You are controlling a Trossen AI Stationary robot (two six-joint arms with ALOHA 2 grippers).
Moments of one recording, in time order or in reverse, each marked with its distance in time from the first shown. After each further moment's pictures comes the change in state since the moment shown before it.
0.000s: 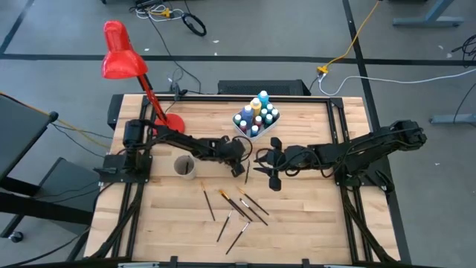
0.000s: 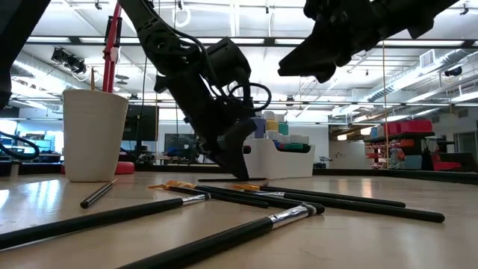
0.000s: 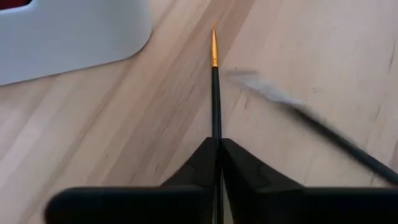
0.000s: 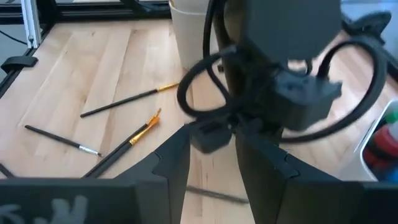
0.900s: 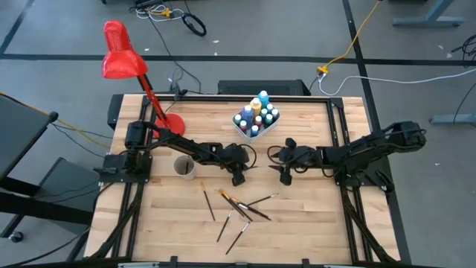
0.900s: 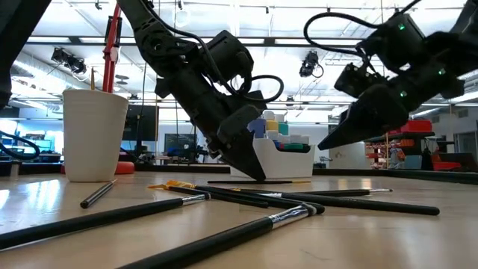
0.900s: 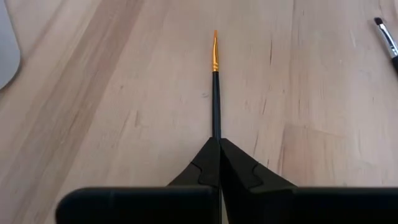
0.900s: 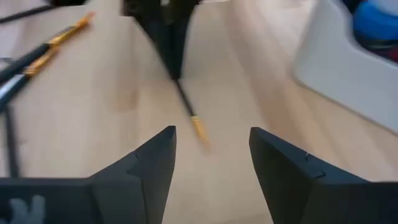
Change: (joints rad) left arm -0.039 0.008 -0.006 0.152 0.165 0.103; right arm -0.124 0.013 -0.403 0.299 -0.019 0.011
